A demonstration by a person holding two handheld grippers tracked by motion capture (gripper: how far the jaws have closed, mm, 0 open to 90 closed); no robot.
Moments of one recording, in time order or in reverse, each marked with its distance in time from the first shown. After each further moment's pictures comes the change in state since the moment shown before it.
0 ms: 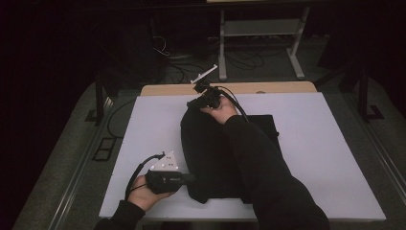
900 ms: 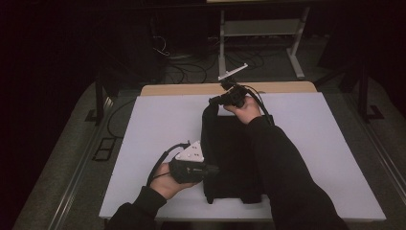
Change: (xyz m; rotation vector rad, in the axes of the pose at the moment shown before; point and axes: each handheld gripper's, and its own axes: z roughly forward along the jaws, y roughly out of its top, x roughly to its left) left arm -0.012 0.058 0.035 -0.016 -0.067 0.099; right arm -0.040 -0.041 -0.053 -0.061 -0.039 0.076
